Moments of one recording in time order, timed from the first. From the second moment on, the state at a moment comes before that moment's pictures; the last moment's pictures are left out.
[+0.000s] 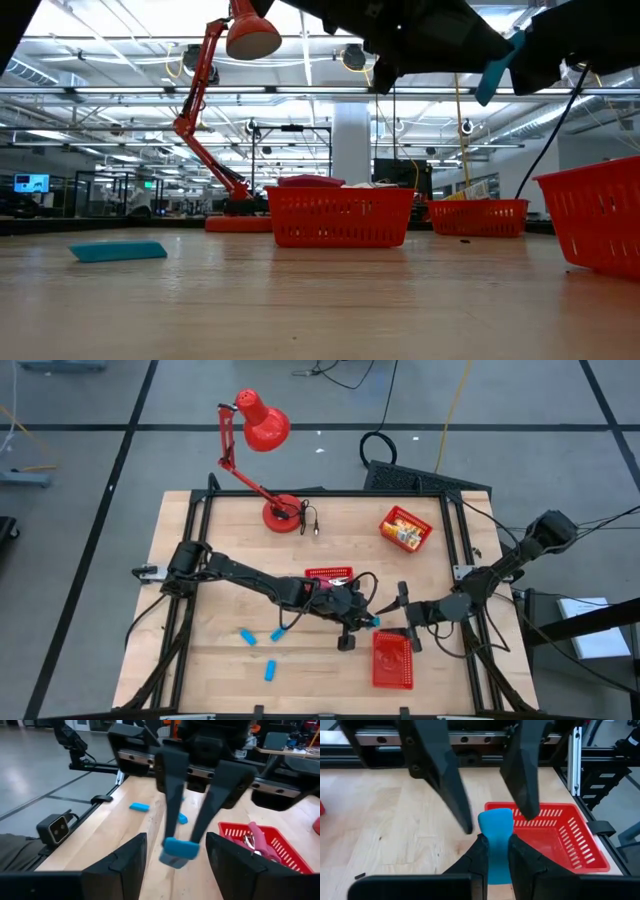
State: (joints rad) left arm -0.22 2.04 1.52 0.06 -0.01 -0.10; right arm 0.61 1.14 0.29 0.70 0.44 0.06
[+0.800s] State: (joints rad) left arm -0.21 2.04 1.52 0.05 -0.02 -0.09; right arm 0.56 1.17 0.29 0.71 0.39 0.04
